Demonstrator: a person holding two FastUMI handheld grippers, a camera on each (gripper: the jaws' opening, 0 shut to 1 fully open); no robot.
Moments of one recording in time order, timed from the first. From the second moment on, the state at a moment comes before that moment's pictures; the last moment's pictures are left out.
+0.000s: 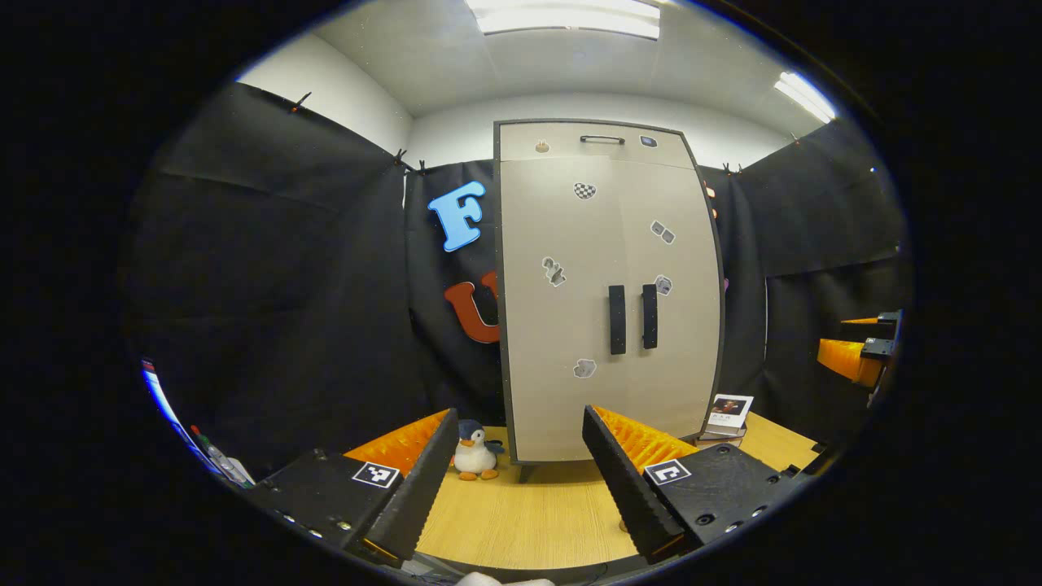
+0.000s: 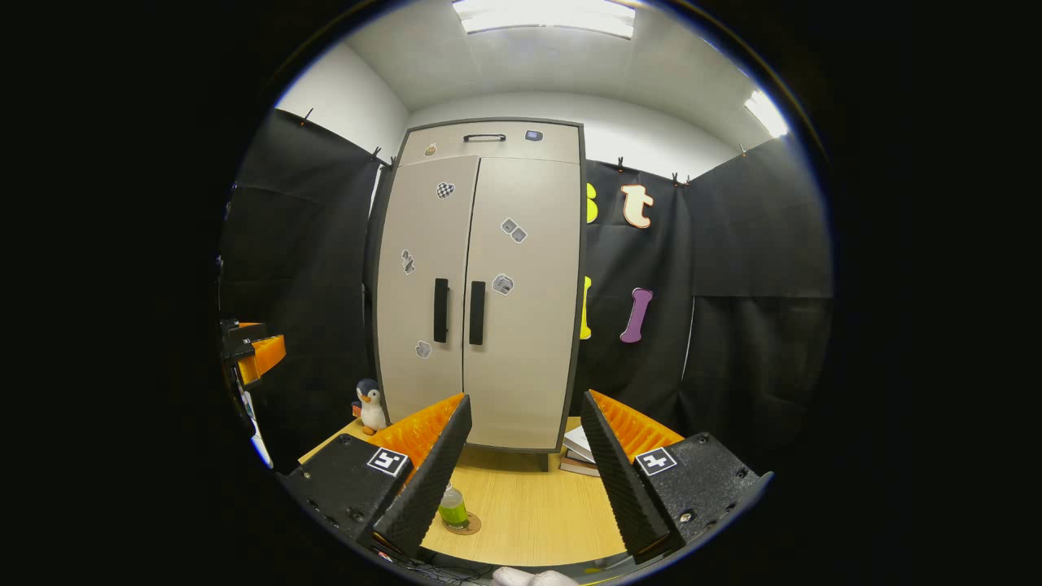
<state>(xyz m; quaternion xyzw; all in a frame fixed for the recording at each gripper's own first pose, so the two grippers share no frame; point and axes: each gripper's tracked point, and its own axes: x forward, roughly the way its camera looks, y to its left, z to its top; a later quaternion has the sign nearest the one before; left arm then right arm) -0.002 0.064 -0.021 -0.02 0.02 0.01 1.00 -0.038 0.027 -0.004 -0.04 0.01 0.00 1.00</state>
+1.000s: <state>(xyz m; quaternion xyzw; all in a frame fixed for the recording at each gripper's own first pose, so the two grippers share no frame) 0.067 0.001 -0.028 -0.01 0.04 0.05 1.00 0.067 -0.028 -0.016 -0.02 0.04 0.06 1.00</state>
